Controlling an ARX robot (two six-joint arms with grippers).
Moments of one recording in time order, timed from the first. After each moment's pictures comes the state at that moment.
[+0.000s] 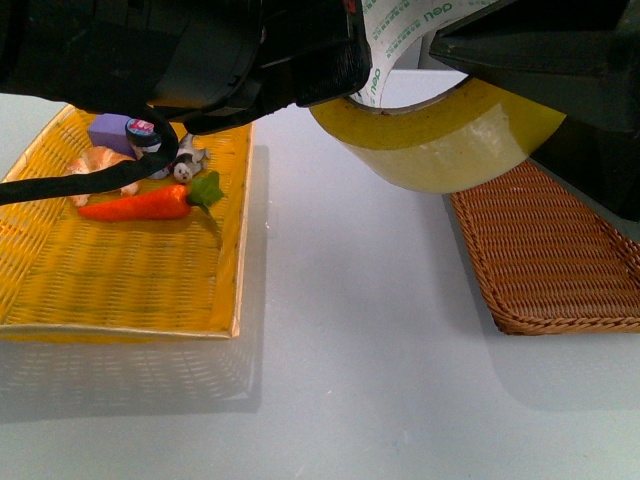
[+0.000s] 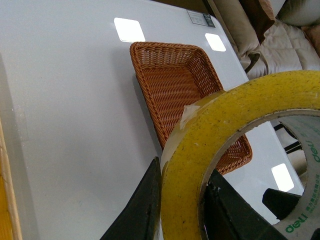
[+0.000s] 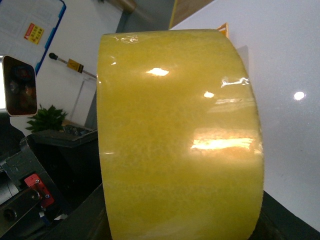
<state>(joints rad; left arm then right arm) -0.59 1.54 0.76 0.37 0.11 -0.52 0.45 1.25 0.43 0.57 -0.24 0.79</state>
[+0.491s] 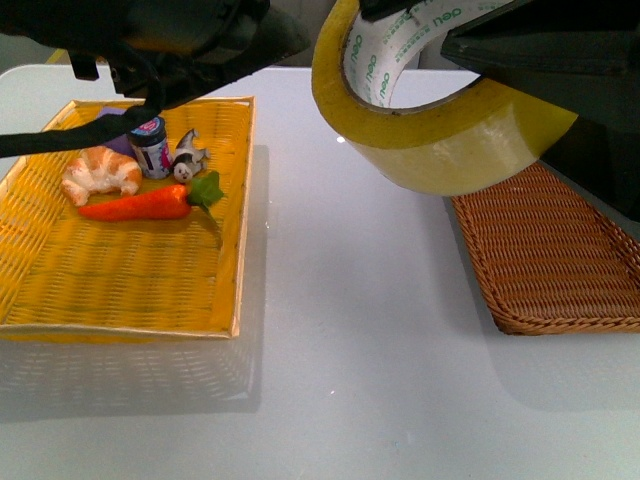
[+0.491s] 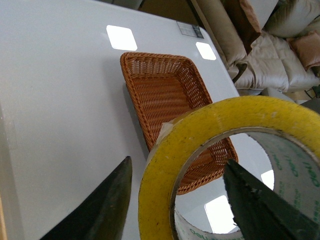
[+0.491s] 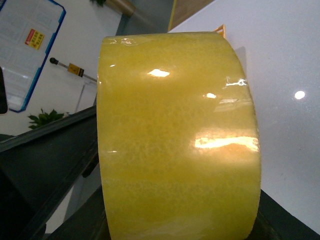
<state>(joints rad) -0.59 1.49 0.76 0.38 0.12 -0.54 0.43 1.23 0.41 0.58 -0.23 0.81</state>
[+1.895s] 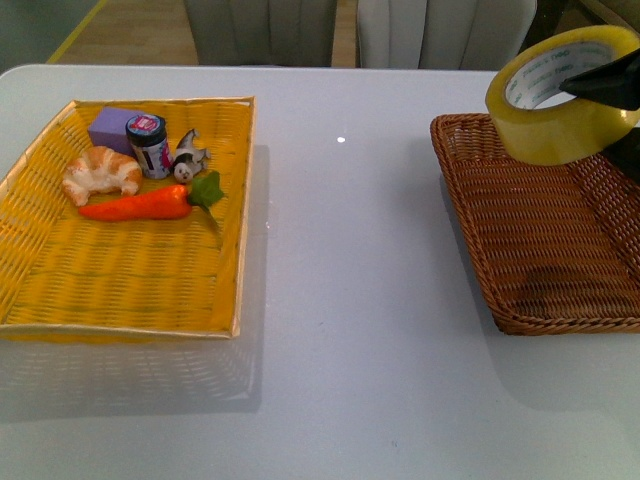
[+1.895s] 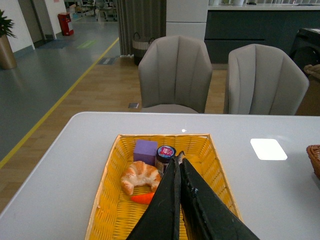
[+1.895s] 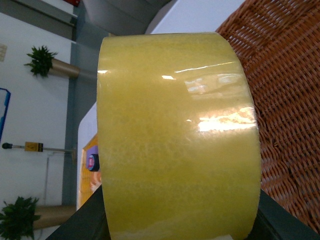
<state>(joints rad) -0.18 0.64 0.11 0.53 -0.17 -0.01 -0.03 1.86 0.73 0.75 -0.35 0.84</state>
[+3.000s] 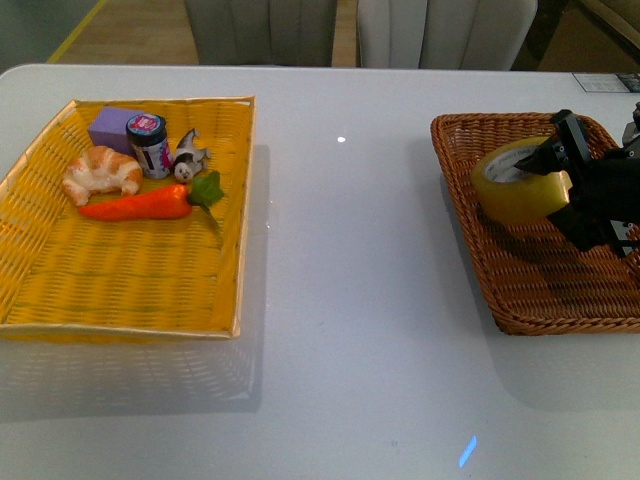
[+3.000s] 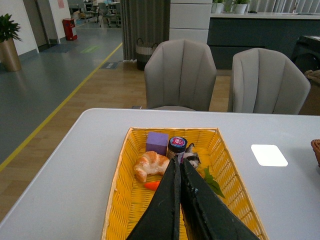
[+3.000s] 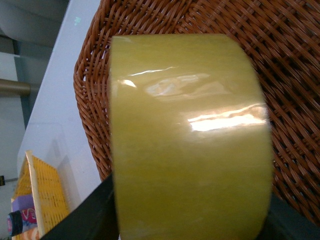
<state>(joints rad) 0.00 0.21 0.01 0.21 0.00 -0.01 -0.07 2.36 1.09 0.69 -0.26 0.88</state>
